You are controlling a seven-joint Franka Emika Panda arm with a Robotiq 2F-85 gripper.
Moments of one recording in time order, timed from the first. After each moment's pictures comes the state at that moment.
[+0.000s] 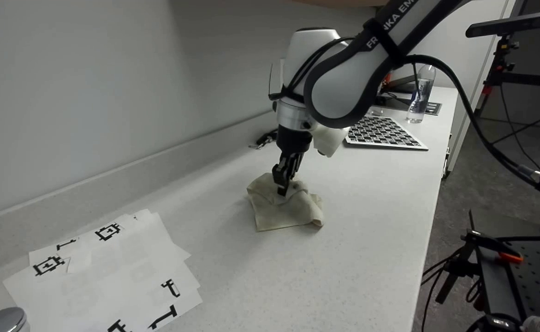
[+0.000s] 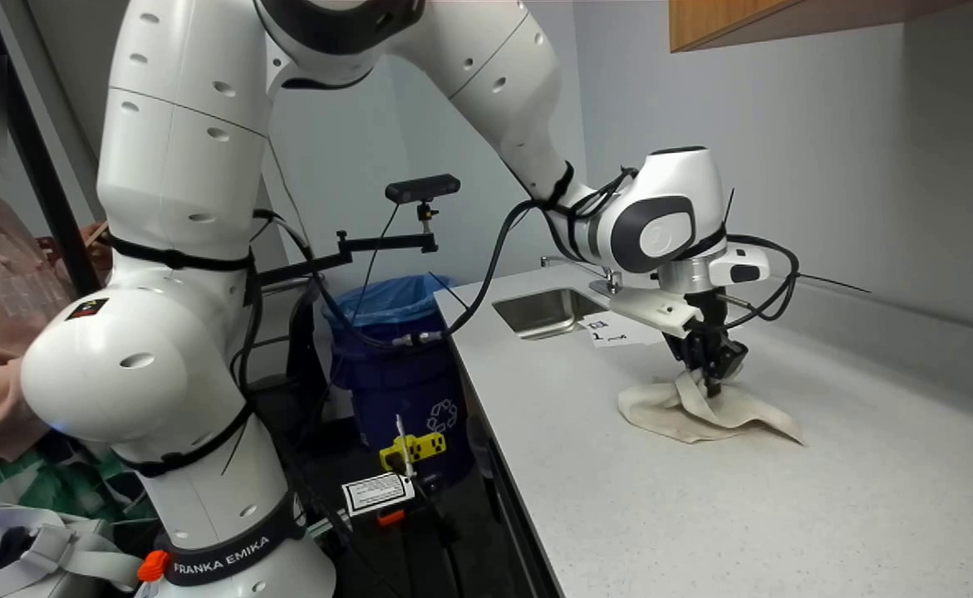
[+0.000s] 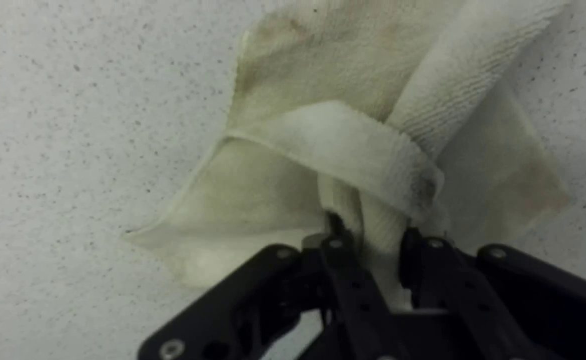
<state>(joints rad) 0.04 0.45 0.01 -2.04 -0.01 2.64 -0.02</state>
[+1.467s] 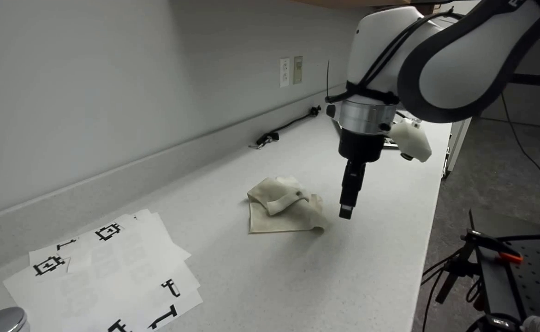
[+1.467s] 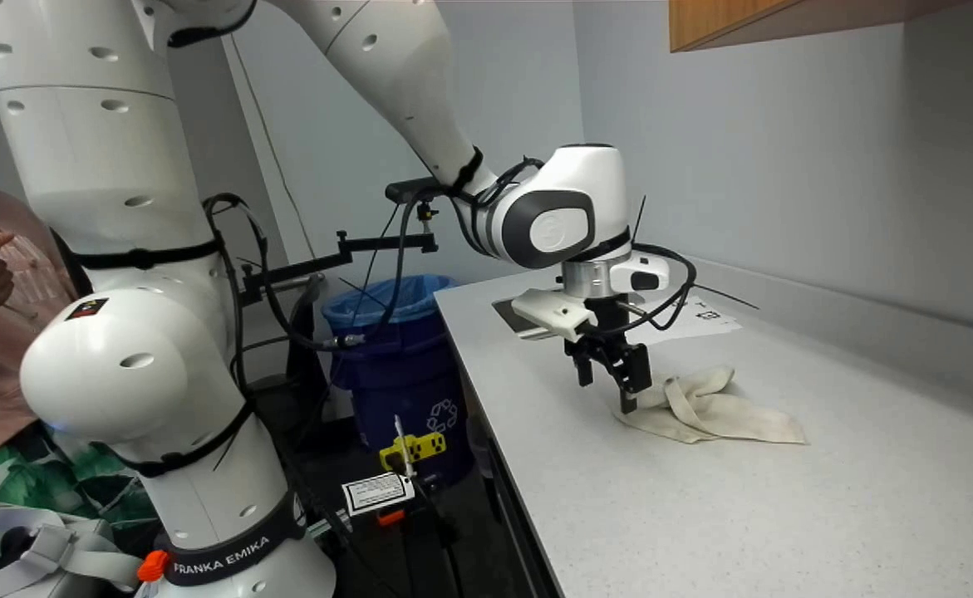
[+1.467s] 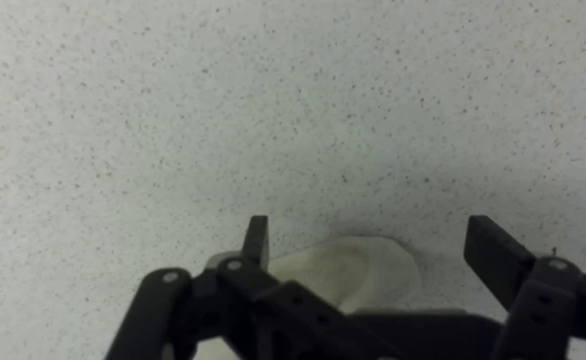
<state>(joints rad) 0.04 0.09 0.05 -2.50 0.03 2.62 -0.08</state>
